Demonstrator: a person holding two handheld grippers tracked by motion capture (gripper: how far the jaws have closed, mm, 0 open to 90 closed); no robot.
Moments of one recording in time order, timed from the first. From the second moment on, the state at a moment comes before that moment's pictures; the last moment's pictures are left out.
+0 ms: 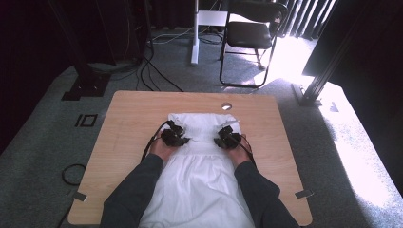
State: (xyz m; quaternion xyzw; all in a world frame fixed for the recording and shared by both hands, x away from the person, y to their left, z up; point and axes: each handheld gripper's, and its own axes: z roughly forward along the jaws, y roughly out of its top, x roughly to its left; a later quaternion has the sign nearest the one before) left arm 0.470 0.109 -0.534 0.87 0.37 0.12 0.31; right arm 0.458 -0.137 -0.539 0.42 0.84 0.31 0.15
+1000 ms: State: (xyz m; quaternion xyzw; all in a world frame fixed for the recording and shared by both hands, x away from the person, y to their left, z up) left arm 0.401 0.127 -0.396 0.81 0.30 0.17 0.47; right arm 0.411 -0.156 -0.402 0.34 0.79 0.44 0.27
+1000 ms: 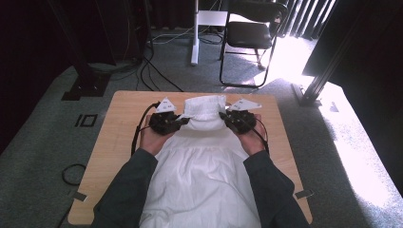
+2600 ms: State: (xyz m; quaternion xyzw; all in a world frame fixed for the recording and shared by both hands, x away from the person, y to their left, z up) left arm 0.452 0.127 -0.538 0.87 0.34 0.13 0.32; right arm 0.451 -0.128 -0.542 0.39 0.84 0.33 0.16
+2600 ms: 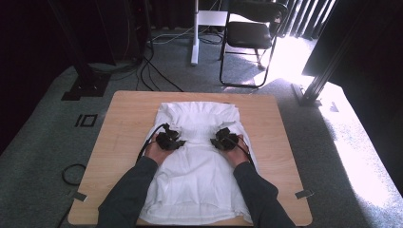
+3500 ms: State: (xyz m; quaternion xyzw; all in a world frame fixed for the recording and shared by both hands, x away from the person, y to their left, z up) left arm 0.436 0.141 -0.480 0.82 0.36 0.14 0.41; right arm 0.445 -0.136 -0.487 0.36 0.82 0.40 0.19
